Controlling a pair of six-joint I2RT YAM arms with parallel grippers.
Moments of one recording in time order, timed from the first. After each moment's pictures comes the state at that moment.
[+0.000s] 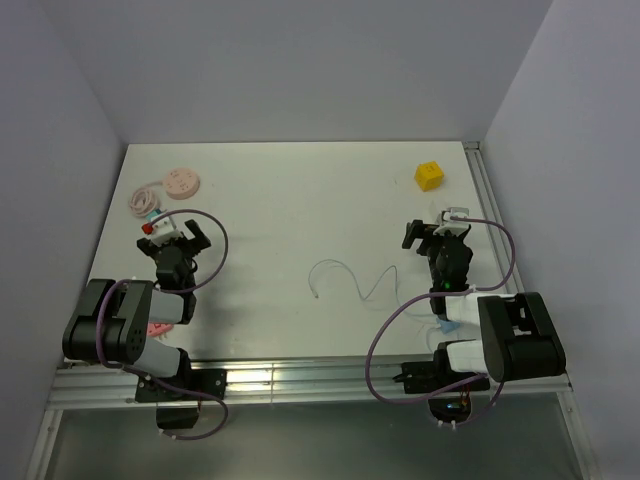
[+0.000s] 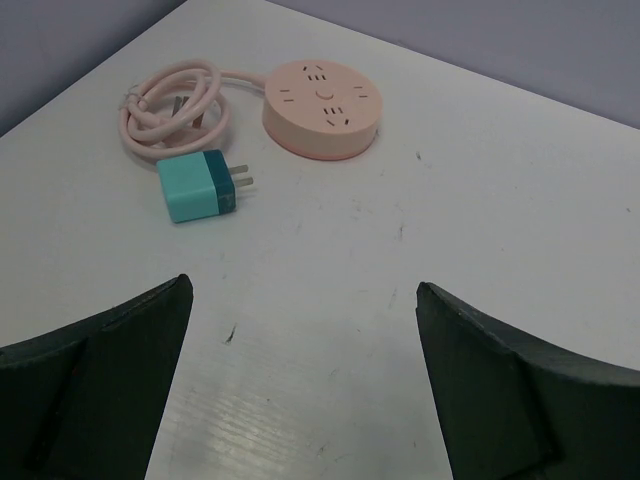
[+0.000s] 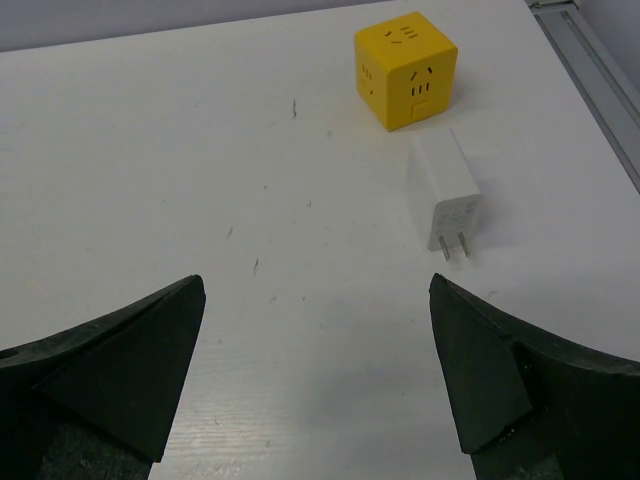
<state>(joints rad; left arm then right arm) -0.07 1.47 0.20 1.21 -0.37 -0.20 0.05 1.31 0.19 1.01 0.10 0.12</state>
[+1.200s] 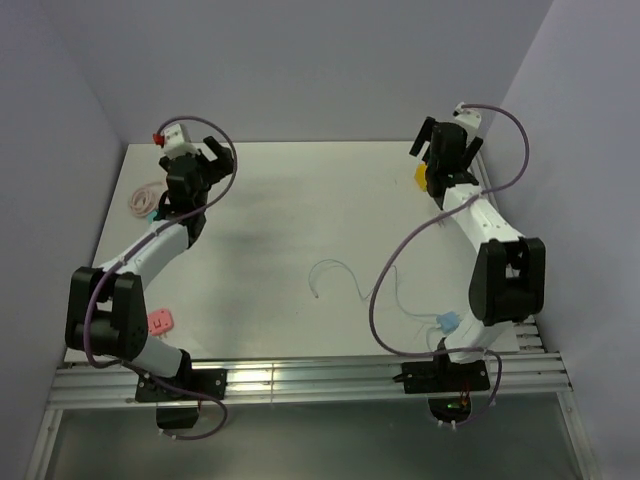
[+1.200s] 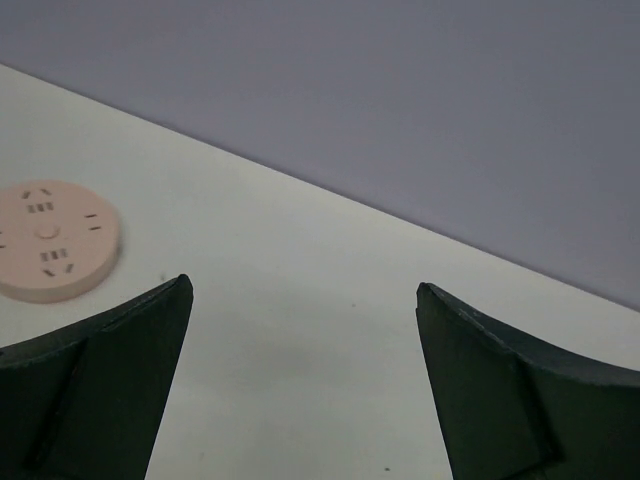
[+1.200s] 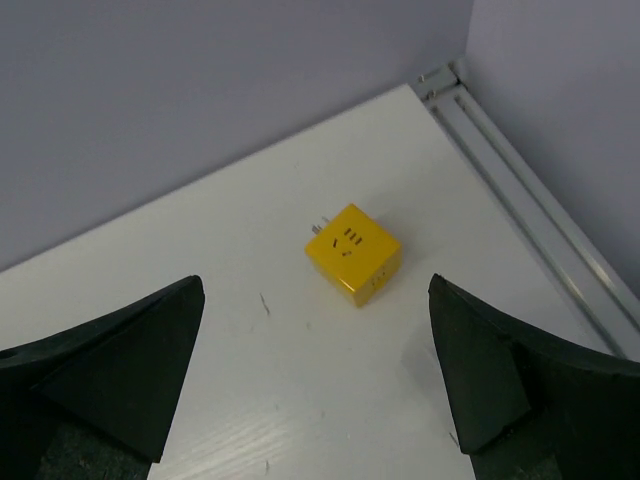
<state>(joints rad) -0.19 1.46 0.90 0.50 -0.27 -0.40 0.09 1.57 1.18 0.12 0.46 0.28</state>
